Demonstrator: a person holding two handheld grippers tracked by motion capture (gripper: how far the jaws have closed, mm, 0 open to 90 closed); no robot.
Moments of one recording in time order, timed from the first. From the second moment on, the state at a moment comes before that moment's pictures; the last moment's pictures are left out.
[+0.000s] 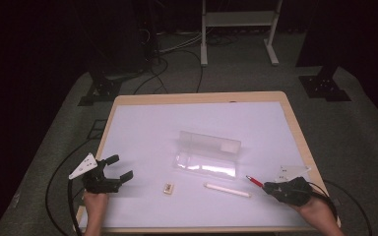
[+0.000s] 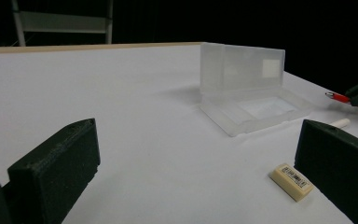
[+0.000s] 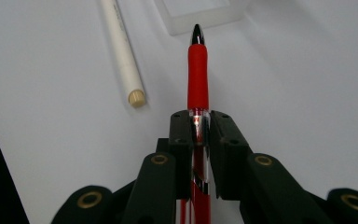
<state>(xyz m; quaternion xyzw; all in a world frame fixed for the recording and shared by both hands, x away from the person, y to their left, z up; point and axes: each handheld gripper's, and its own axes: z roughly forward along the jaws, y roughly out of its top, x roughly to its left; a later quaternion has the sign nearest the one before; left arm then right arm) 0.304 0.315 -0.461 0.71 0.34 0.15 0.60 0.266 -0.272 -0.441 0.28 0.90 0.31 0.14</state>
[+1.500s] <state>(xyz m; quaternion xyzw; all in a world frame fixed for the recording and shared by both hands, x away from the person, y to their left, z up) 0.305 0.315 -0.462 0.70 0.34 0.15 0.60 0.312 -0.199 -0.379 0.18 0.92 0.31 0.18</state>
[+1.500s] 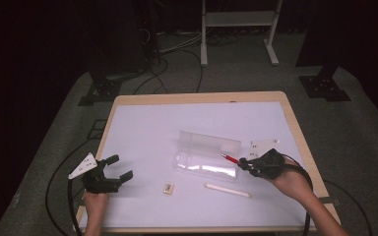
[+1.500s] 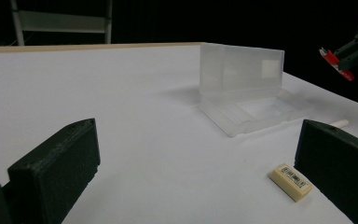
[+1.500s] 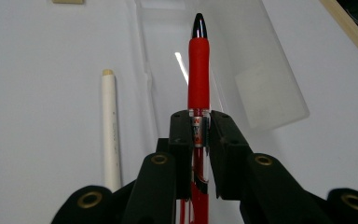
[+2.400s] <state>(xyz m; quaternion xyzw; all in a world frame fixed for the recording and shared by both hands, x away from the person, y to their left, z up) 0.305 0.315 -0.462 0.70 0.34 0.15 0.60 0.332 -0.156 -0.364 0.13 0.93 0.30 0.18</state>
